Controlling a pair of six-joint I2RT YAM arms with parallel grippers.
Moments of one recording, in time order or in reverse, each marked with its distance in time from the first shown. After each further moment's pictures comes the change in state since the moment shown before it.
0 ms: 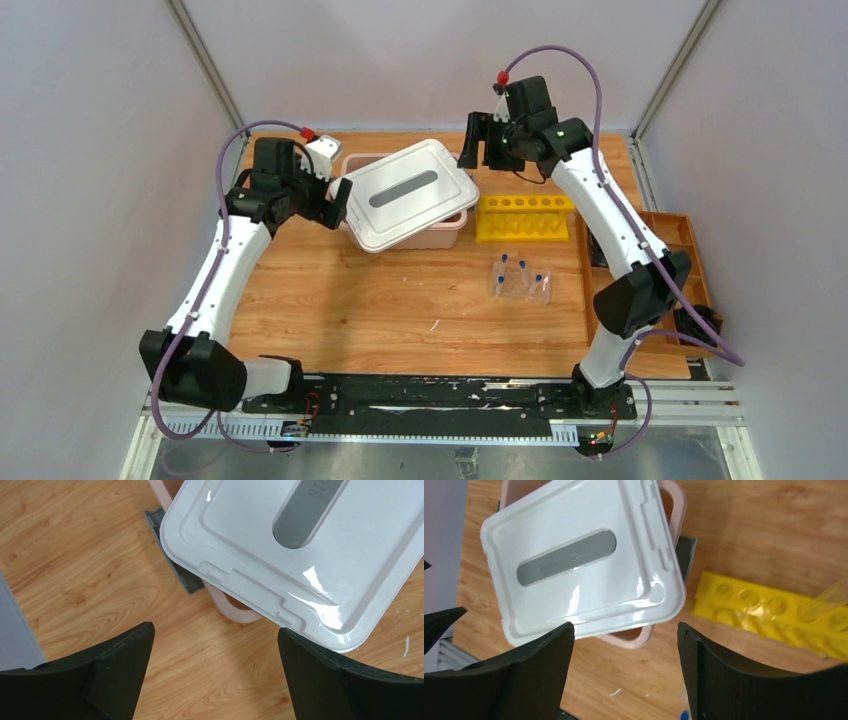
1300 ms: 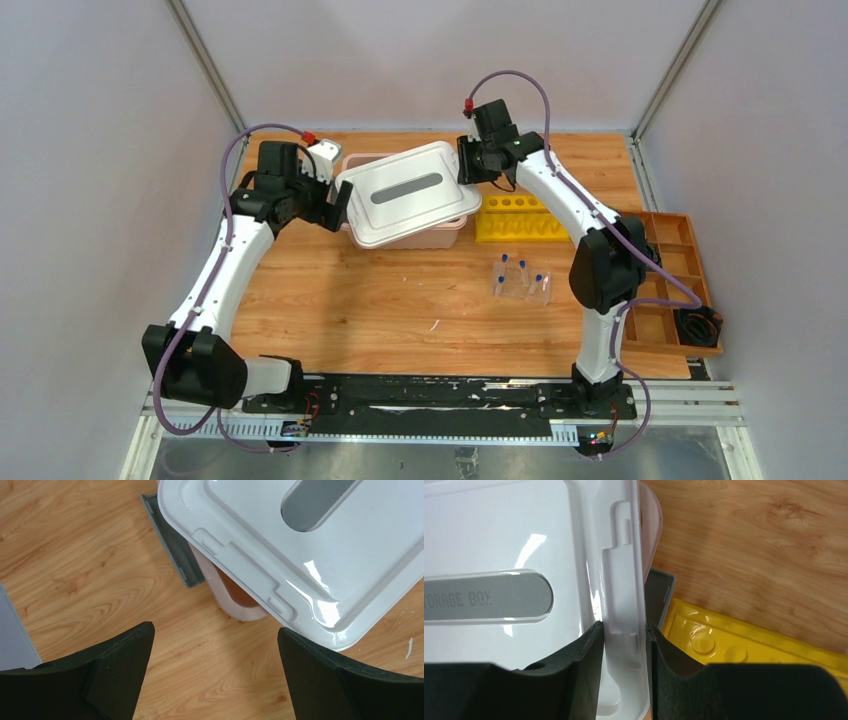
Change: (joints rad) left arm 0.002 0.021 -0.026 0.005 -0.022 -0.040; right arm 0.027 0.233 -0.043 0.214 0.125 -0.200
